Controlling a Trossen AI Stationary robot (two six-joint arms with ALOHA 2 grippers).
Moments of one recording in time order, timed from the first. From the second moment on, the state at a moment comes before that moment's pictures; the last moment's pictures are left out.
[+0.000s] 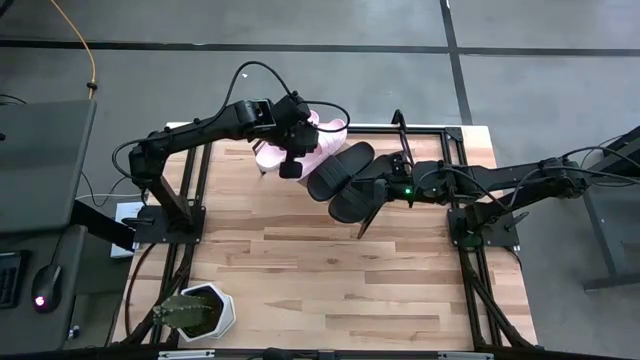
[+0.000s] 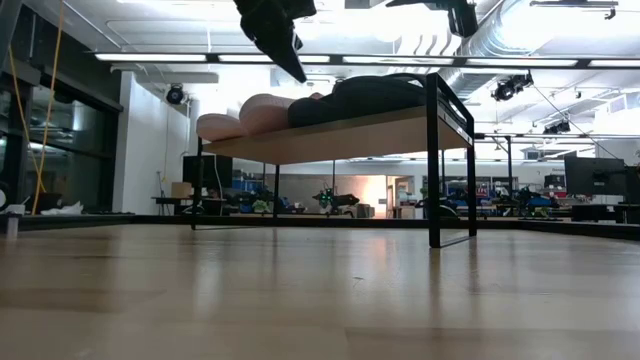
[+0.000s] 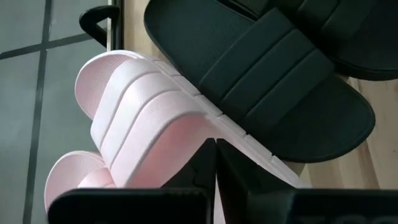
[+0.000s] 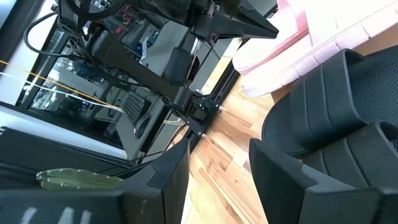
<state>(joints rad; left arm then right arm) 0.48 1.68 1.71 -0.97 0.05 0.51 0.11 1.13 1.02 -0.18 0.33 1.01</state>
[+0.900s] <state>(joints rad) 0.48 1.79 1.71 -0.94 0.08 0.47 0.13 1.13 1.02 -0.18 0.33 1.02</state>
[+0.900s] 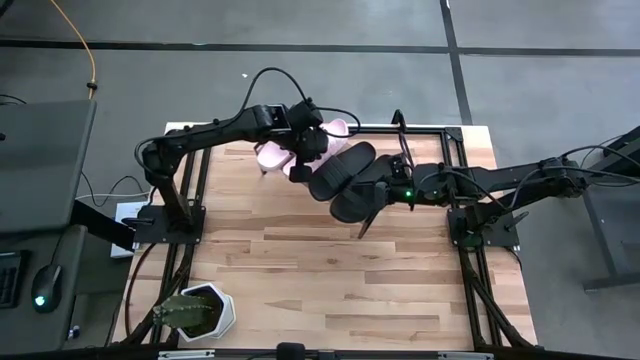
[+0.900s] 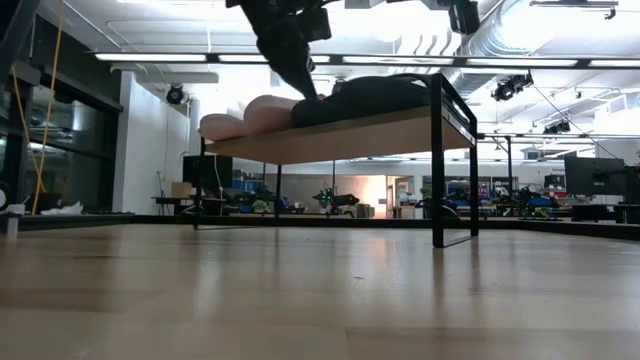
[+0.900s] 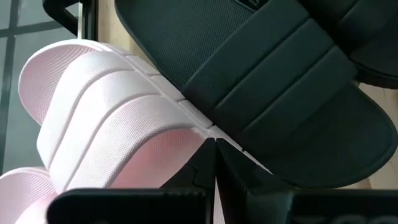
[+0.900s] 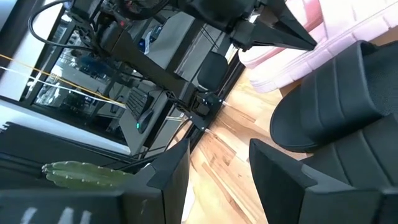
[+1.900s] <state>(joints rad) 0.46 1.88 1.80 -0.99 0.12 0.44 0.14 1.13 1.02 -0.20 0.34 1.04</state>
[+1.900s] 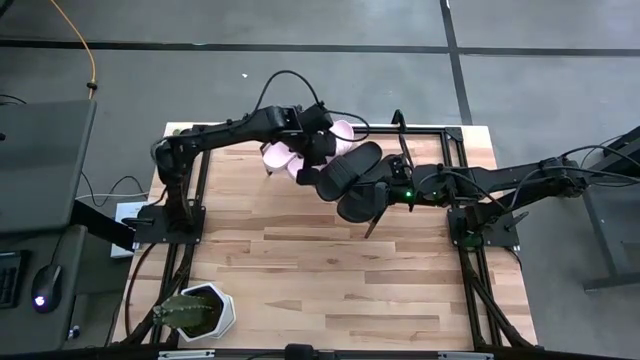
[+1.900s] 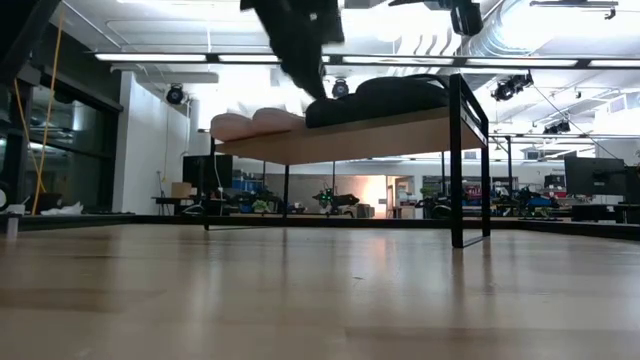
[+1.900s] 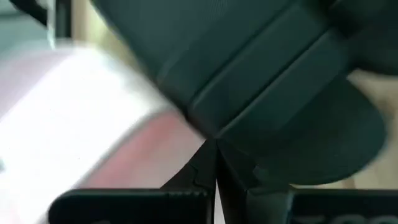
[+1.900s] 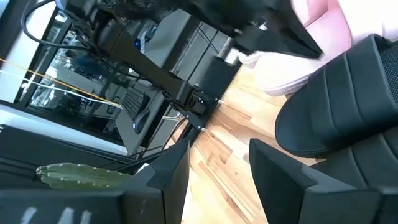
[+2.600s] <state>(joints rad) 0.46 1.87 2.18 -1.23 0.23 0.35 0.14 1.13 1.02 -0.10 0.37 0.93</state>
